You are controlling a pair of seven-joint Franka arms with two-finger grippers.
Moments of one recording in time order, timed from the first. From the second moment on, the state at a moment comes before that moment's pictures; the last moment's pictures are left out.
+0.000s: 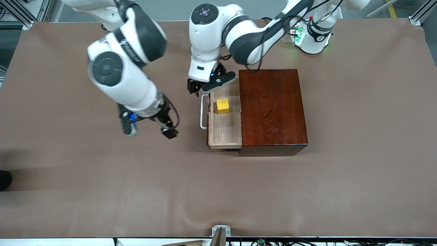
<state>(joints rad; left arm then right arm) -0.54 0.58 -0.53 -1.38 0.35 2.02 -1.69 0.36 0.46 0.13 -1.21 0.09 1.69 1.66</state>
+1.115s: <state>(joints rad) -0.96 0.80 -0.05 -1.26 0.37 2.32 -2.14 0.15 0.38 0.13 -1.13 0.09 1.46 1.00</state>
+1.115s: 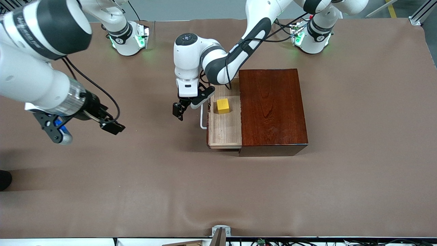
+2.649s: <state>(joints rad) -0.93 0.82 -0.02 -1.21 0.37 1.88 -2.18 -0.04 0.19 0.13 -1.23 0.02 1.26 -0.01</state>
